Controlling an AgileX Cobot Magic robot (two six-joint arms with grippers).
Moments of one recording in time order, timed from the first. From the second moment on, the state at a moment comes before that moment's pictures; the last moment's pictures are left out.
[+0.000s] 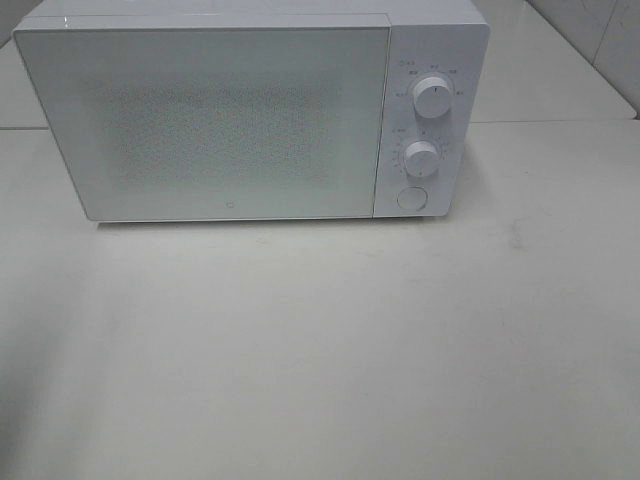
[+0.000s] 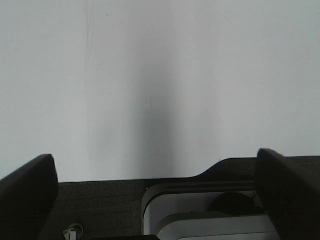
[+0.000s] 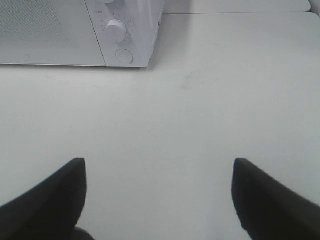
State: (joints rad) left arm 0.03 0.78 -0.70 -0.14 1.14 0.05; right arm 0.16 -0.01 -0.50 0.00 1.01 0.10
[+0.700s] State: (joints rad) left arm 0.03 0.24 -0.52 -0.10 1.09 0.05; right arm 0.16 -0.01 -0.50 0.00 1.01 0.10
